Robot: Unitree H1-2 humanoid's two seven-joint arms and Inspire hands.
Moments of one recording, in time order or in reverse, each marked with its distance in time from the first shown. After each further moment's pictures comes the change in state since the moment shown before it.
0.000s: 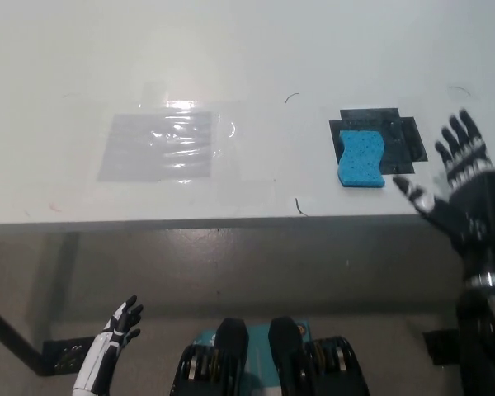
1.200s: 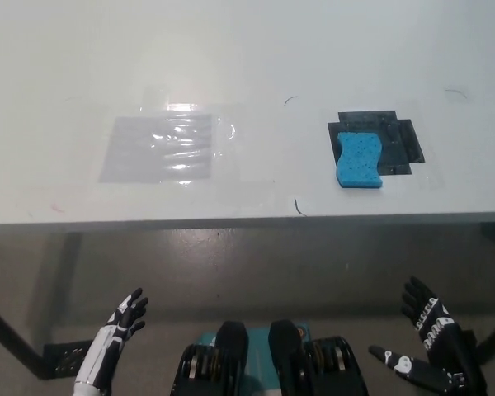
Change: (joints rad) left_arm -0.007 0.009 -0.009 -0.025 -0.002 -0.013 -0.028; right_arm 0.334 -0.062 0.149 0.053 -0.026 -0.010 0.119
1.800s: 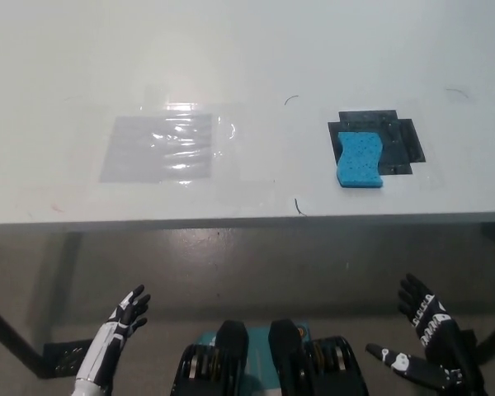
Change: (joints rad) left_arm -0.009 0.000 0.001 -0.004 -0.006 0.001 -0.012; right_arm -0.013 -0.002 0.000 -0.003 -0.007 0.006 0.019
